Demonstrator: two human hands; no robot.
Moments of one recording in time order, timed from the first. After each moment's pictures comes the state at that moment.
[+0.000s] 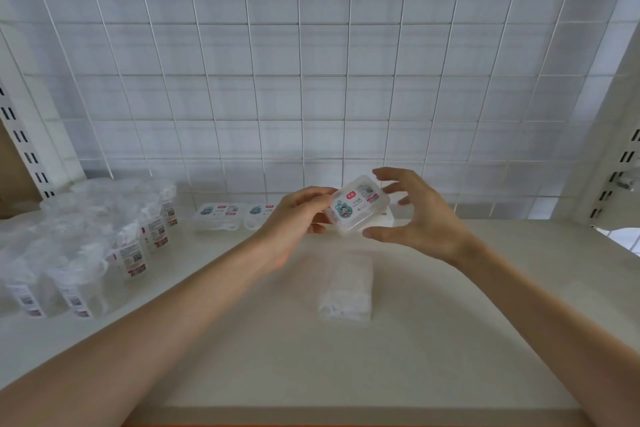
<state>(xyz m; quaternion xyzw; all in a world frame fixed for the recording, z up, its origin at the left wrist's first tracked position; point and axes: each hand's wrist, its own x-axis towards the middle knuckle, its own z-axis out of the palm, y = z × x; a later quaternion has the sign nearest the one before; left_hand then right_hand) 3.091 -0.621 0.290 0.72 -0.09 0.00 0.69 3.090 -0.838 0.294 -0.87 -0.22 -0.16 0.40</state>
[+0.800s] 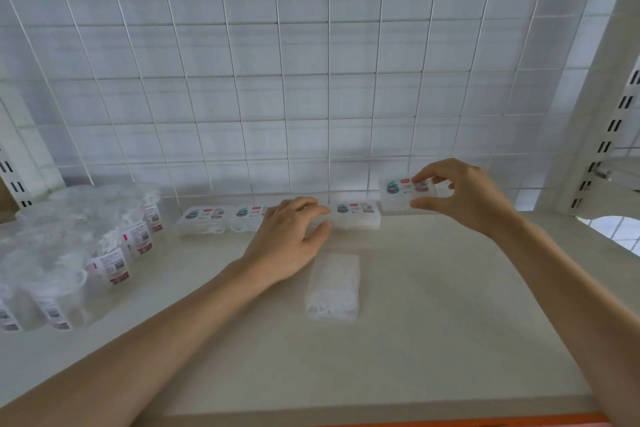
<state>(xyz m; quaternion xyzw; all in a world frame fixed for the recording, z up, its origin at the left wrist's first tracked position) 3.096 -0.616 0.263 0.93 -0.23 0.20 0.21 3.105 -0.912 0.311 -0.93 -0.11 -0.21 0.26</state>
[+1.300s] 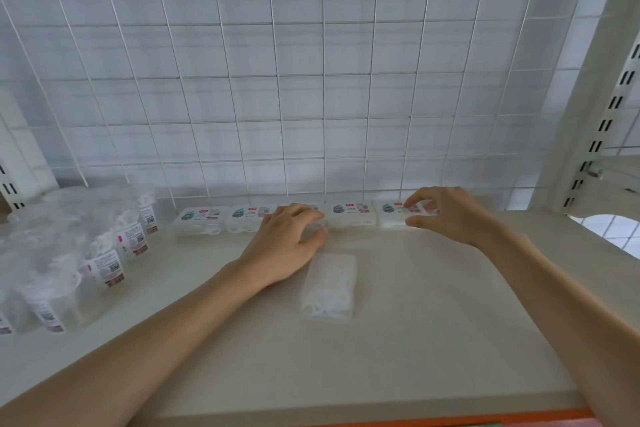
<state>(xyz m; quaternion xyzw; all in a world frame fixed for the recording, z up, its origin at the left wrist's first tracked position) 3.099 -0.617 0.258 0.94 -0.21 0.15 0.21 3.115 -0.912 0.287 -0.97 -0.07 -0.10 0.20</state>
